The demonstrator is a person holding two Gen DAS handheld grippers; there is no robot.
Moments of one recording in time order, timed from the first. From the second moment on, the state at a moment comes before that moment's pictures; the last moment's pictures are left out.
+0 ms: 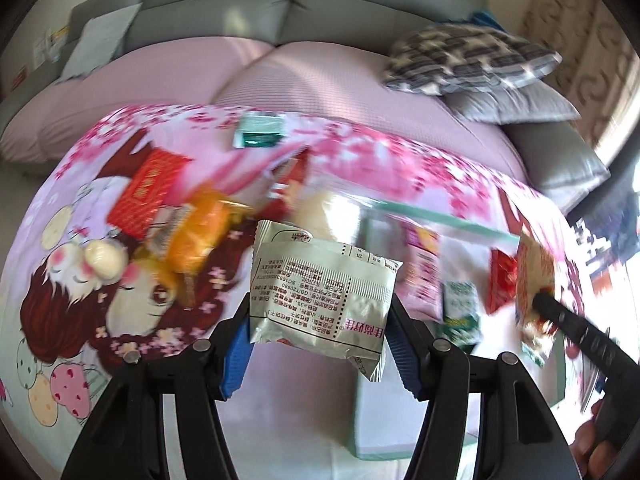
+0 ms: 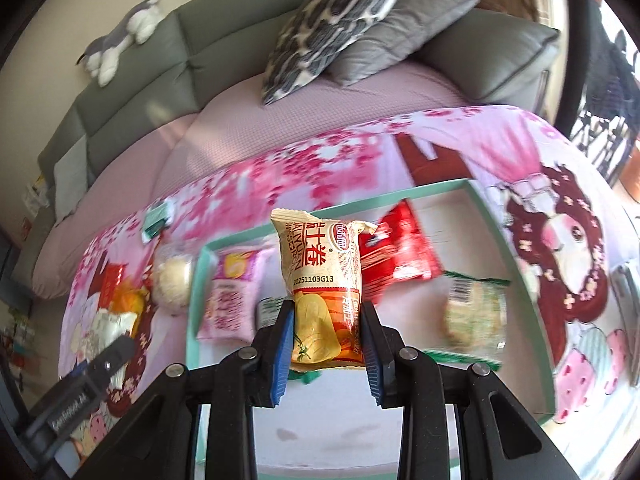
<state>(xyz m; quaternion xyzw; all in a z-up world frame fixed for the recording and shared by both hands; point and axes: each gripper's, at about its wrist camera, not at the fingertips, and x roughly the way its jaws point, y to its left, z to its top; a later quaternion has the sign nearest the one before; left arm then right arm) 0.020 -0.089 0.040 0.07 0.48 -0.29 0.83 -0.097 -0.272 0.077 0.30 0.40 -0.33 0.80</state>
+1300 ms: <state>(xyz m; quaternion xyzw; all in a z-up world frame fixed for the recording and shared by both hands) -0.033 -0.145 0.006 0.18 0.50 -0.34 0.78 -0.099 -0.274 0.046 0.28 0.48 -0.31 0.77</state>
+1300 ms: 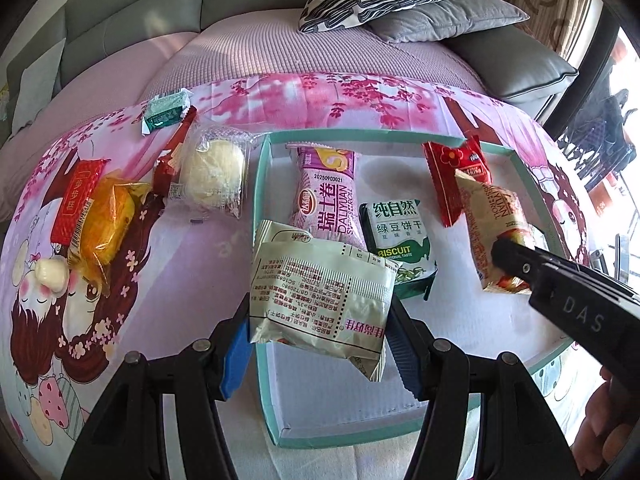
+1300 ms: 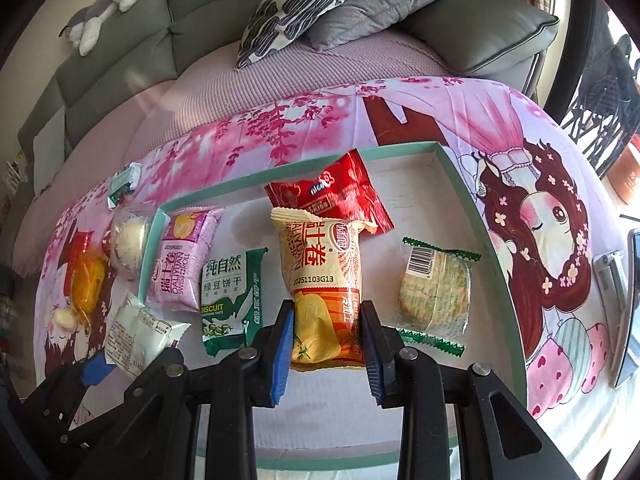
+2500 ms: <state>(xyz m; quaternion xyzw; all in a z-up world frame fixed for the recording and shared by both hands) -0.037 -0.156 -0.018 0.22 0.53 -0.34 0.75 -0.088 -0.270 0.017 0.26 0.54 -0.30 0.75</state>
